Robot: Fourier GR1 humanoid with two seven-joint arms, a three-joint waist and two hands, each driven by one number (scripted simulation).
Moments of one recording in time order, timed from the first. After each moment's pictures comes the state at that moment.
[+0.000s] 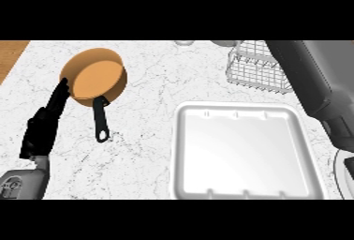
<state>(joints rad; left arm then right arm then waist) -0.15 0.31 0.03 -1.46 -0.12 0.10 0.07 -1.31 -0.33 0.16 -0.67 1.14 -0.07 0.77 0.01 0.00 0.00</state>
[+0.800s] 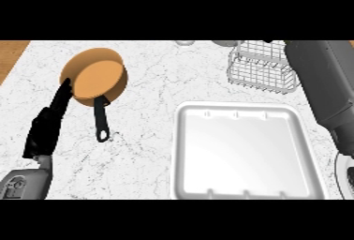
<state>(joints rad) -0.16 0.29 0.04 -1.46 -0.15 0.09 0.07 -1.18 -0.35 -0.07 -0.58 0.93 -0.10 0.59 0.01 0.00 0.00</state>
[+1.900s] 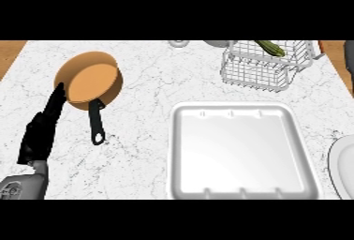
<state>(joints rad) -0.12 0.27 0.07 -1.48 -0.17 0.09 0.07 -1.03 -0.44 -0.24 -0.98 0.77 -0.21 0.67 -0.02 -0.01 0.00</state>
